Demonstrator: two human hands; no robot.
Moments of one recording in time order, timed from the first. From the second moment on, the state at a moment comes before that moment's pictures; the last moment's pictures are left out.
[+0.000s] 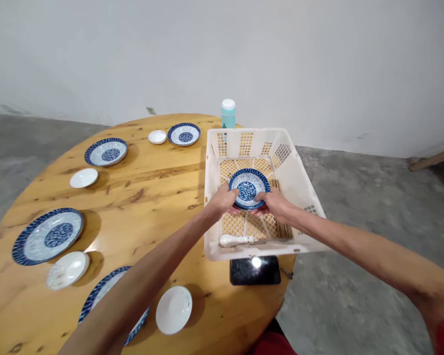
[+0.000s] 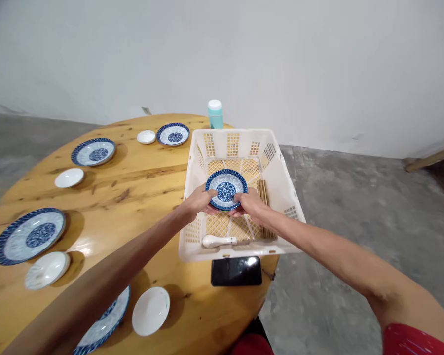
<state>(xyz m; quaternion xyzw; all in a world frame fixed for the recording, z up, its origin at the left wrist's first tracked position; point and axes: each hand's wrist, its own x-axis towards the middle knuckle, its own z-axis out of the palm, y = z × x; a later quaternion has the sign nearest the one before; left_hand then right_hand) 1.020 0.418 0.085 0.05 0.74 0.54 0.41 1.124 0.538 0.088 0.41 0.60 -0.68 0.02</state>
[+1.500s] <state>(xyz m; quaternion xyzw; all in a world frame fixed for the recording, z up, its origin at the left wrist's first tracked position) 0.883 0.549 -0.021 -0.20 0.68 0.65 0.27 0.914 0.663 -0.030 0.34 0.61 -0.71 0.11</state>
